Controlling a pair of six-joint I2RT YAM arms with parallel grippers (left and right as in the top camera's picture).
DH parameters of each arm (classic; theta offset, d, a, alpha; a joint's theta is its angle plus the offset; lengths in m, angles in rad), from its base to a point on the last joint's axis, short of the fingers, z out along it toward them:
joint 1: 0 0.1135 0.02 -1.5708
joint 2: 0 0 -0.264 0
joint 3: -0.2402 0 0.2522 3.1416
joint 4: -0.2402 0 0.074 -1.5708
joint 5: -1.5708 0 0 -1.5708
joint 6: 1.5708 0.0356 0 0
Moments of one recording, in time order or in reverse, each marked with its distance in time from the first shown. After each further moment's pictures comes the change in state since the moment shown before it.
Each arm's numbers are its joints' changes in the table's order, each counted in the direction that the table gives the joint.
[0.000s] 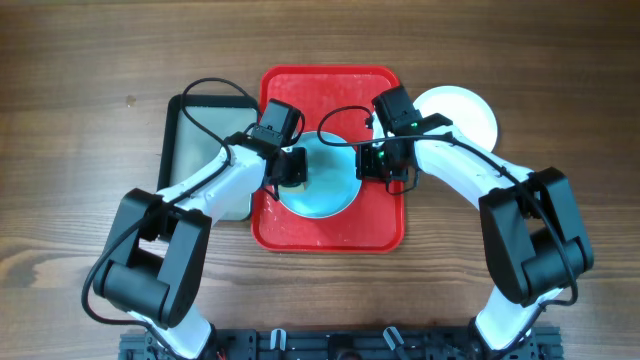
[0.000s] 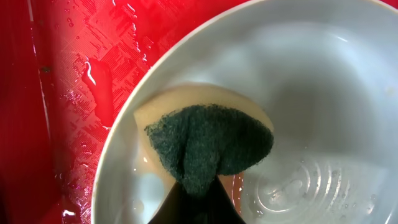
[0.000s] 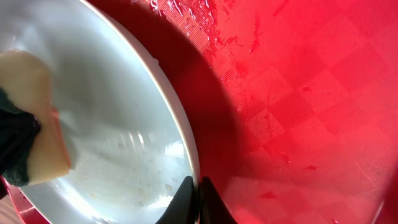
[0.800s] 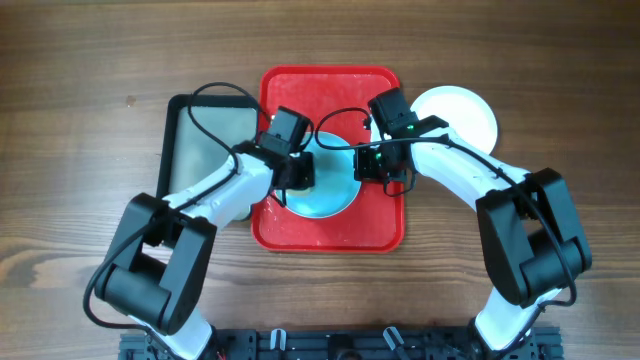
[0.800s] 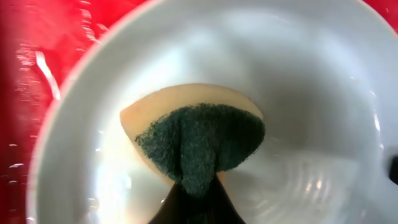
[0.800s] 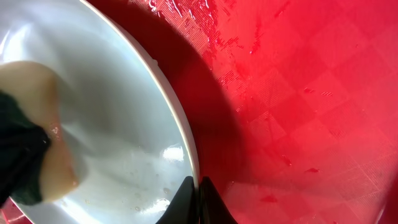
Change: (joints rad) left arm -0.062 -0.017 0.041 0.067 0.004 -0.046; right arm 0.023 0.000 0.006 0.016 -0.034 0.012
